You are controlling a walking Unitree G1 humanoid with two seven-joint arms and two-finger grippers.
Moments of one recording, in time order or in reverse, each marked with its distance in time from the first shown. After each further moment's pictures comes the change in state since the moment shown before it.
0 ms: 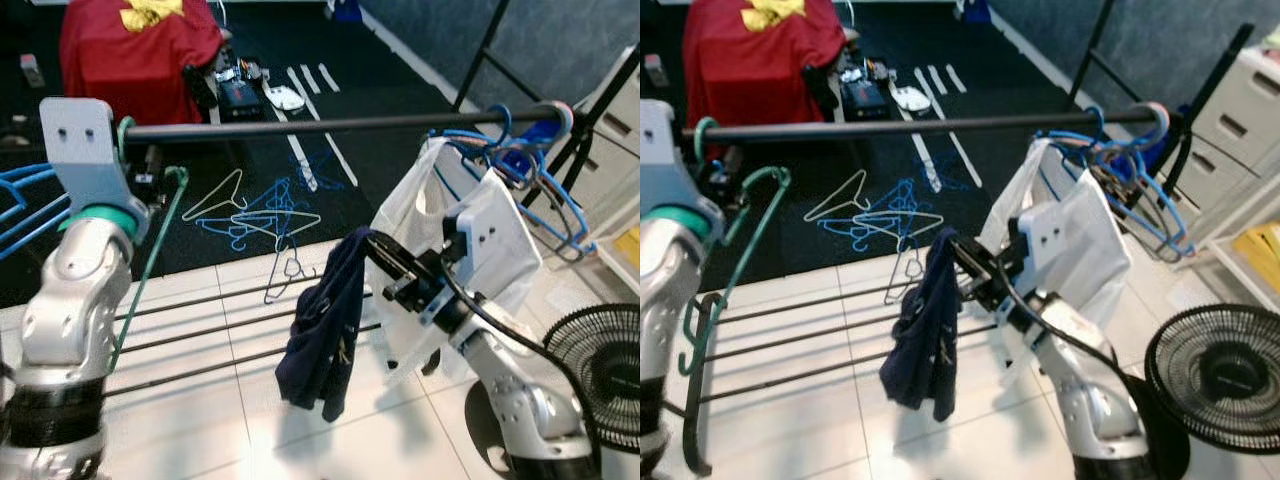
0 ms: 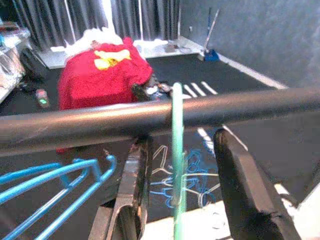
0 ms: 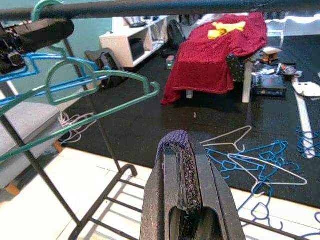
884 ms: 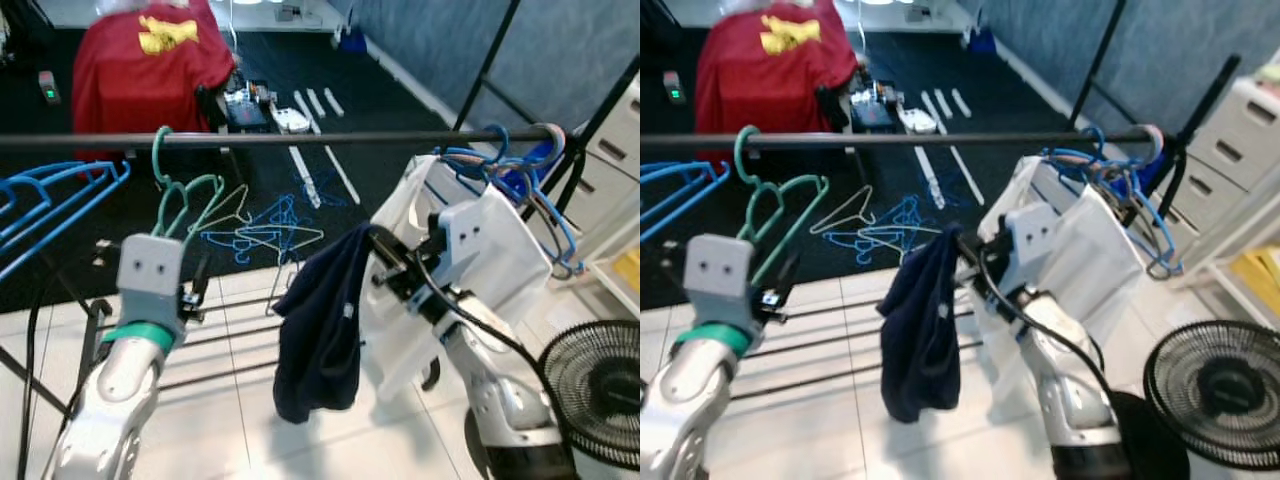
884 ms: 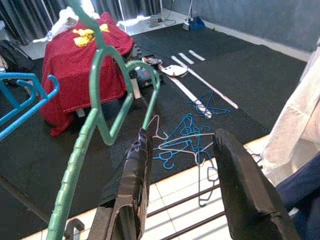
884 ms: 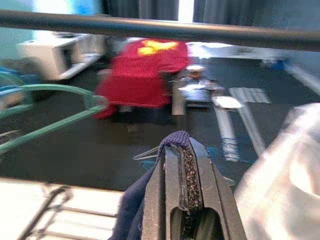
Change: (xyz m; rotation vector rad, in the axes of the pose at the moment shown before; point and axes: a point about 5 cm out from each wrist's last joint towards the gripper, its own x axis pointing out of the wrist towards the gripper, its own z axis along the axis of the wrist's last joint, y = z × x) left arm -0.059 -0.046 -0.084 0.129 0.145 -0.063; right arm 0.003 -0.021 -0.015 -0.110 -0.027 -0.389
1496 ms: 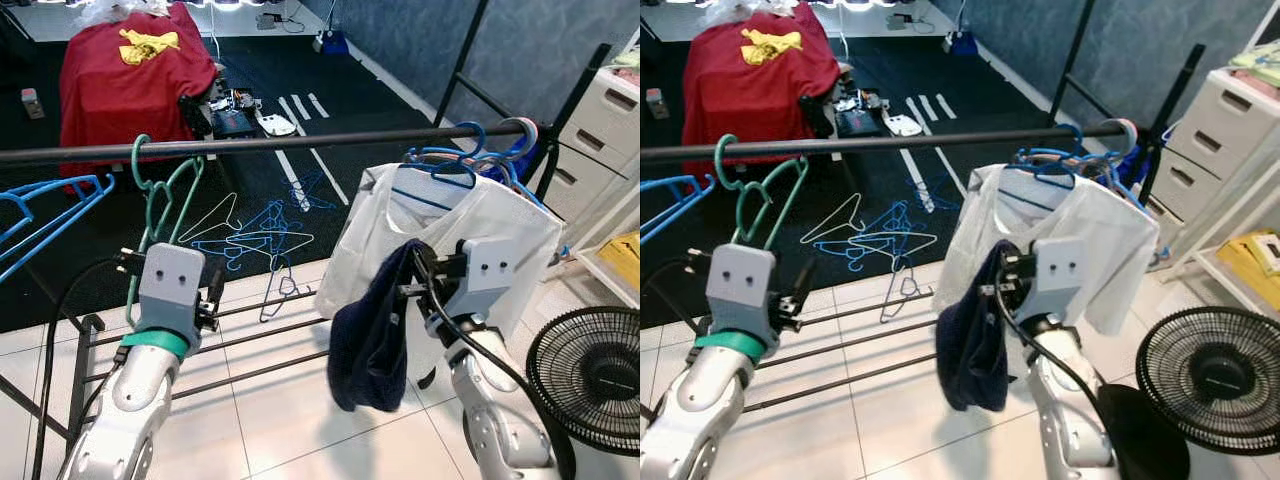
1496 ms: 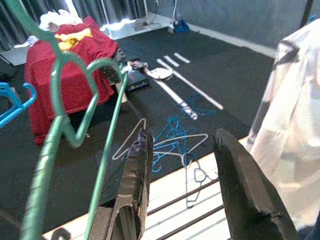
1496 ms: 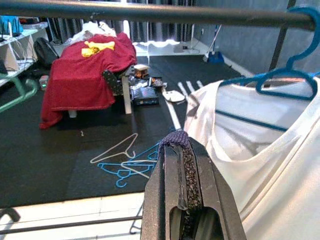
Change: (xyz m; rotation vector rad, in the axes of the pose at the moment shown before) left arm -0.004 -0.010 -0.005 -0.037 0.006 -0.032; right arm -0.023 -0.008 -0.016 -0.029 0.006 -0.158
